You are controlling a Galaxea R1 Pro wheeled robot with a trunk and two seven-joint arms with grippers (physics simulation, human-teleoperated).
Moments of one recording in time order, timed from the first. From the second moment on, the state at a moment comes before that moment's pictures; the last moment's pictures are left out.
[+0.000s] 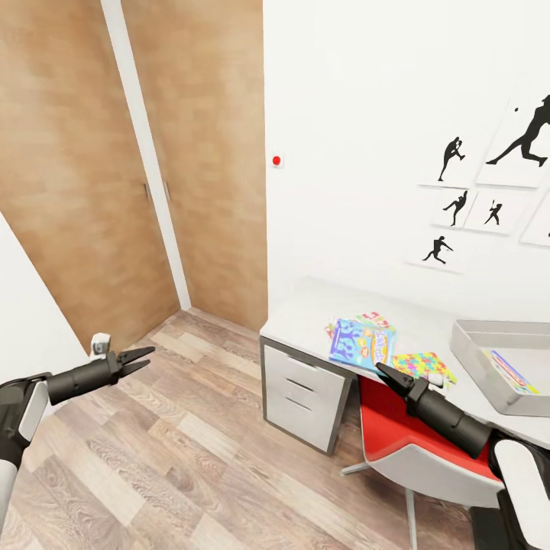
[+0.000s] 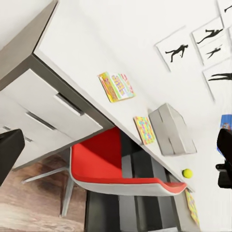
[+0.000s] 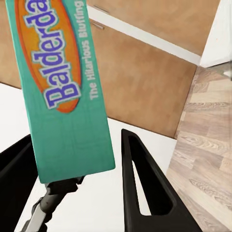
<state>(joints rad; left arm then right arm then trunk) -0.69 0.37 0.37 -0.85 0.22 0.89 -1.21 -0.26 -0.09 -0.39 -1.54 -1.01 1.01 0.44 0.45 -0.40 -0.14</state>
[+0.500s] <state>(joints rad) -0.70 0.37 0.37 -0.87 0.21 0.88 -1.23 -0.26 -0.09 -0.43 -1.54 -1.01 1.02 0.44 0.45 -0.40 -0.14</state>
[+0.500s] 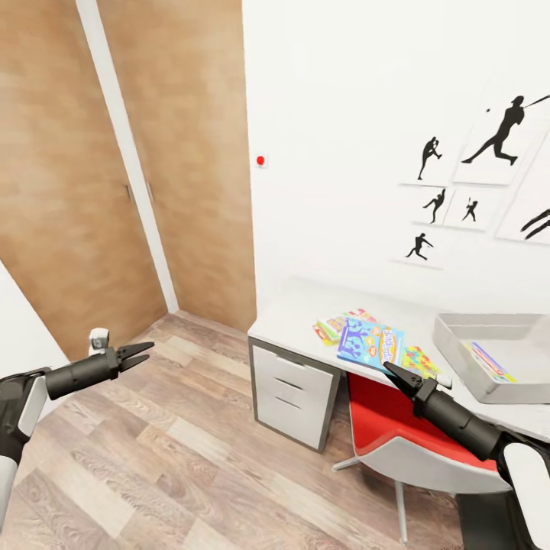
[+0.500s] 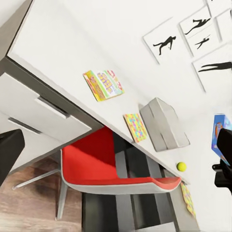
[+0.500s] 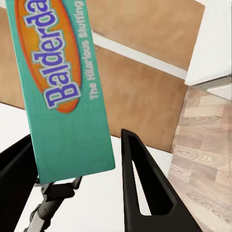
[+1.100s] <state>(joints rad) -0.70 0.37 0.37 -0.87 0.21 0.88 -1.23 -0.26 -0.09 -0.43 -1.54 -1.00 1.01 0.45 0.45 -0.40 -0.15</state>
